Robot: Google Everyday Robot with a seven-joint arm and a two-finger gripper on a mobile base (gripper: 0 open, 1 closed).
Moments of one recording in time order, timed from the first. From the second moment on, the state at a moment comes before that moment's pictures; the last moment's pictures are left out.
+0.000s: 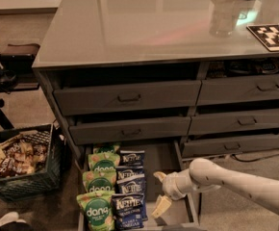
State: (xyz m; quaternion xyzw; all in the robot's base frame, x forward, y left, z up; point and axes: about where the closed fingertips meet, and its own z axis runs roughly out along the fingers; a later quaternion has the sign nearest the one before) arm 0.469 -0.065 0.354 -0.57 0.73 0.30 0.25
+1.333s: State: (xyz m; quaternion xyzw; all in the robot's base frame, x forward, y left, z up) arm 0.497 -0.025 0.260 -0.60 0.70 0.29 0.25
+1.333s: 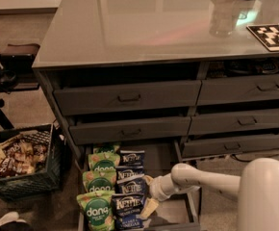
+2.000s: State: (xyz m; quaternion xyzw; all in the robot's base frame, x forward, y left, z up) arm 0.491 -0.002 0.225 -0.65 0.67 0.30 0.22
